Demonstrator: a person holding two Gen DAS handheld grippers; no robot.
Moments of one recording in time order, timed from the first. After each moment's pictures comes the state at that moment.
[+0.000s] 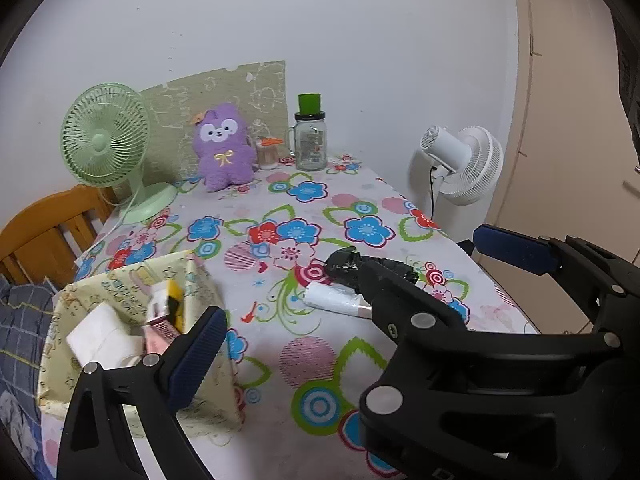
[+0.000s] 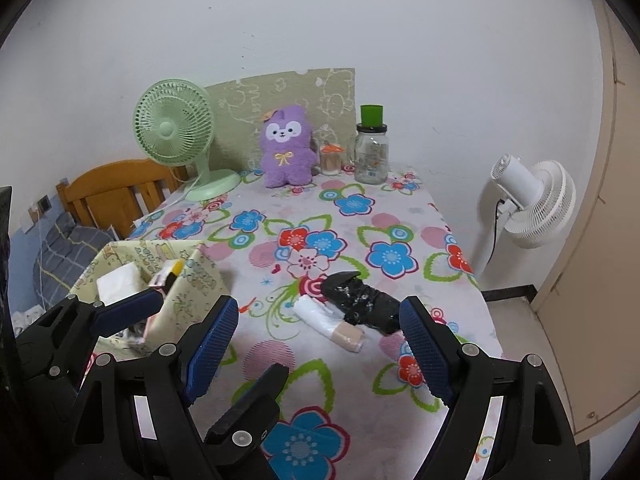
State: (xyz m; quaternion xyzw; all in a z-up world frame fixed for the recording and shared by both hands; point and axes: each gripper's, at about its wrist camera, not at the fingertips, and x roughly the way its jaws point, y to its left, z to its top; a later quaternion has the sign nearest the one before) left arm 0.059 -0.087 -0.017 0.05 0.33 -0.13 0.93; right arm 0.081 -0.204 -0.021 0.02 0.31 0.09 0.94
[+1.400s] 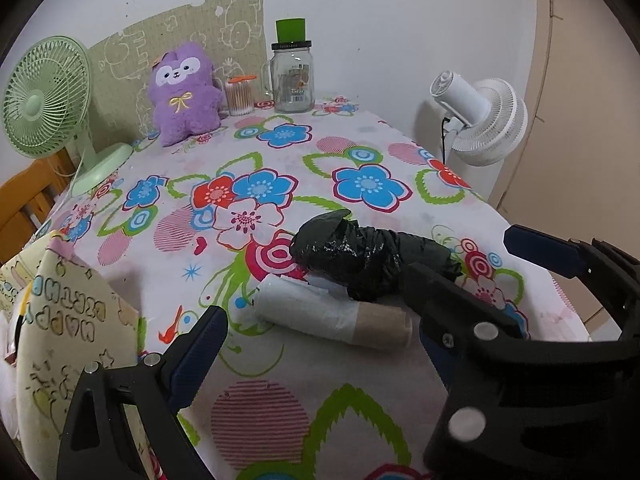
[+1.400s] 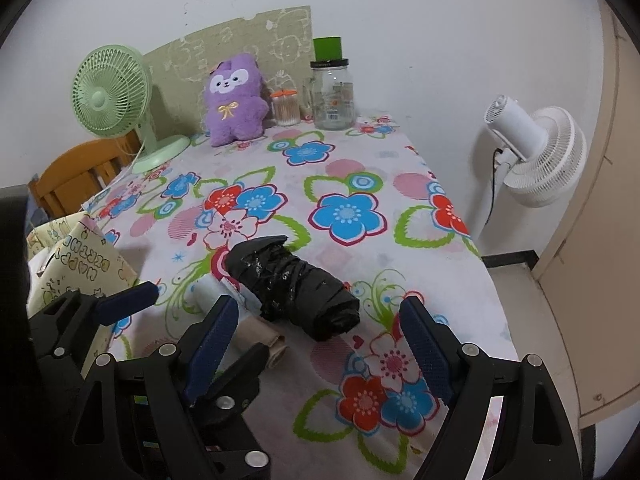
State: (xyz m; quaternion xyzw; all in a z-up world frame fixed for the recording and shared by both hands) left arm 0.150 -0.133 -0.104 0.06 0.40 -0.13 0.90; right arm 0.163 -0.256 -0.108 0.03 0.37 0.08 0.92
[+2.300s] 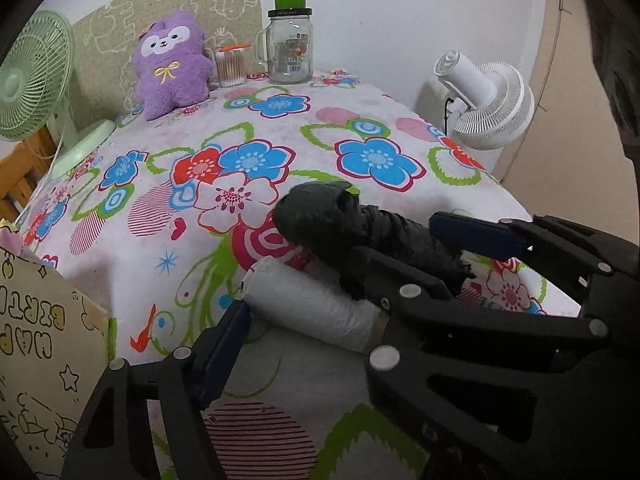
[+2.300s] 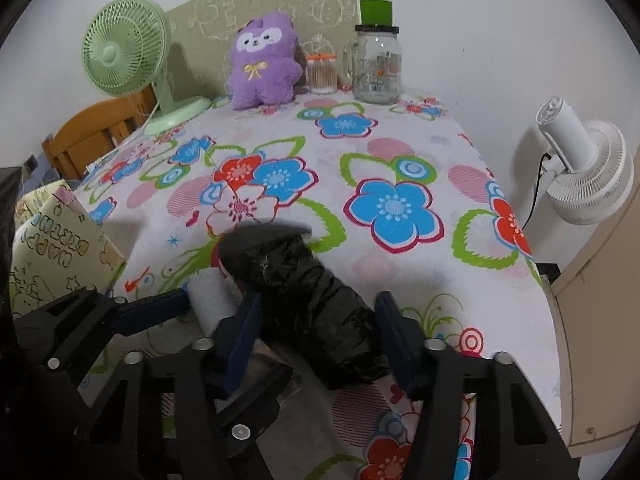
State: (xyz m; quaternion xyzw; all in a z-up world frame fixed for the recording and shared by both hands) left arm 0.177 -0.131 -0.129 0.05 0.44 -0.14 0.88; right arm 0.212 -0.232 -0.140 0.00 0.42 0.13 0.90
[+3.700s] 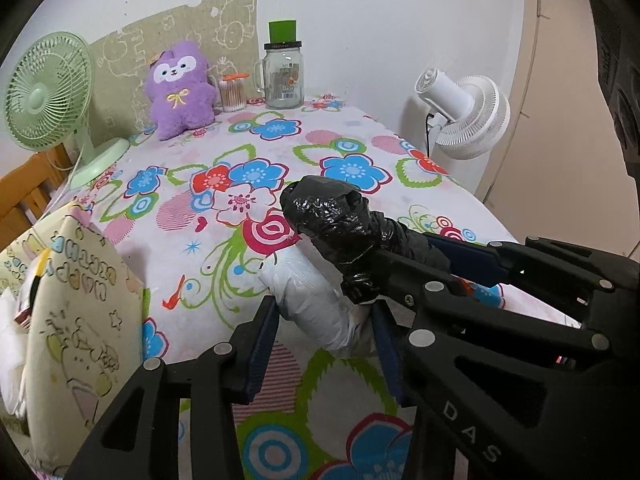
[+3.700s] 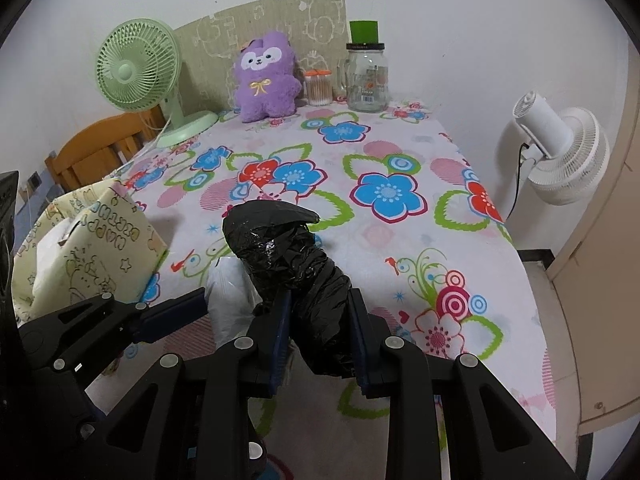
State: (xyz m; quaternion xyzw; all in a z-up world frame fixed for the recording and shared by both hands) left arm 0.125 -0.126 -0.102 0.06 0.41 -0.15 0.90; right arm 0.149 -0.232 -0.110 0.02 0.40 0.11 0.91
